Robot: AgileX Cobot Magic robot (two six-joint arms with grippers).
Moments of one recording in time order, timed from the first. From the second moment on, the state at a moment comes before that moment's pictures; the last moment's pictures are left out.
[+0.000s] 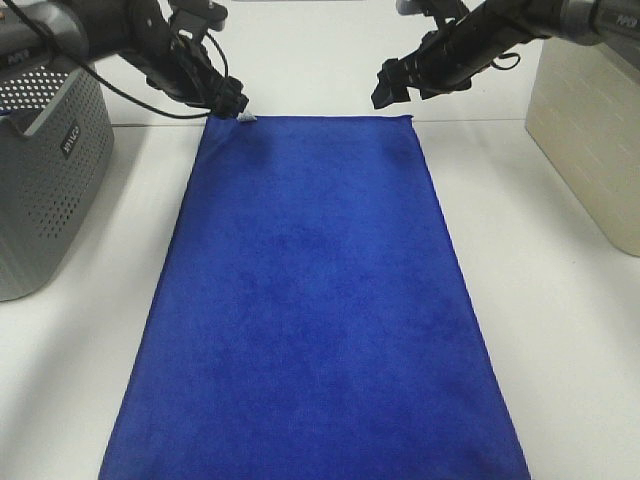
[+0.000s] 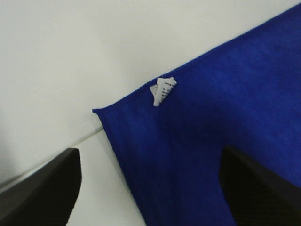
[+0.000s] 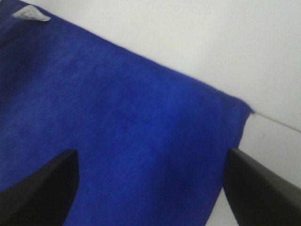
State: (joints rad) left arm -0.25 2.58 -2.33 -0.04 0.61 0.26; right arm 0.15 2.49 -2.20 0.51 0.70 -0.55
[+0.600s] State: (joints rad) left arm -0.25 2.23 -2.33 -0.08 1.21 0.06; right arm 0.15 2.10 -2.21 0.17 1.22 -0.10
